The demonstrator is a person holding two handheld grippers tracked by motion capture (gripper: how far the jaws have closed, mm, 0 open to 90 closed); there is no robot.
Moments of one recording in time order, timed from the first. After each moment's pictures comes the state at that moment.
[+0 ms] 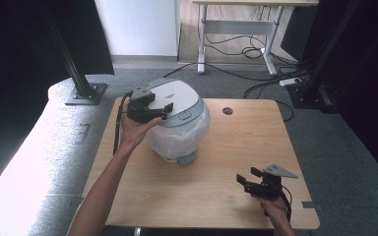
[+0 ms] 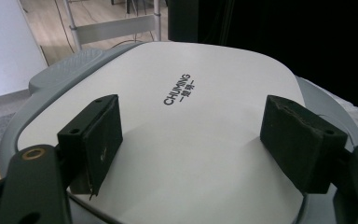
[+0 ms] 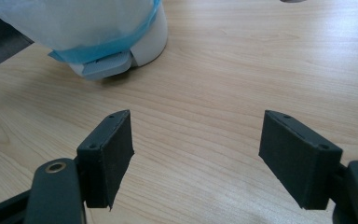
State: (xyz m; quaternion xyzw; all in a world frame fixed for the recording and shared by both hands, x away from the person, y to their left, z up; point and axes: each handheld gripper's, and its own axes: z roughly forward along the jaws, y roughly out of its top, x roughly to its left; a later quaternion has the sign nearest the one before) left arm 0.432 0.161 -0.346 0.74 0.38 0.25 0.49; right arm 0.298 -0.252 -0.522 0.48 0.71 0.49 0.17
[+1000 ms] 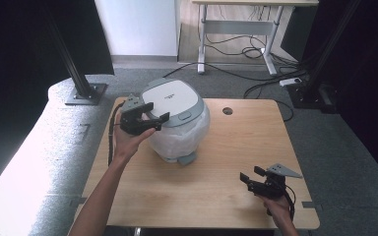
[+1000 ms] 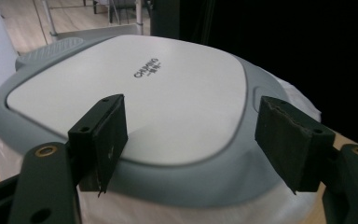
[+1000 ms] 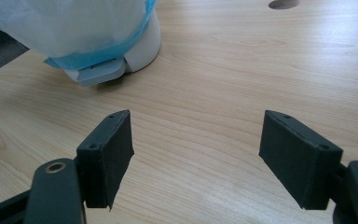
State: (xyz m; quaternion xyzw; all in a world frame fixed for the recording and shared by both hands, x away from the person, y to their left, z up) left arm 0.391 0.178 -0.353 0.73 0.36 0.22 0.54; right arm 0.298 -0.261 -0.518 0.48 0.70 0.50 0.18
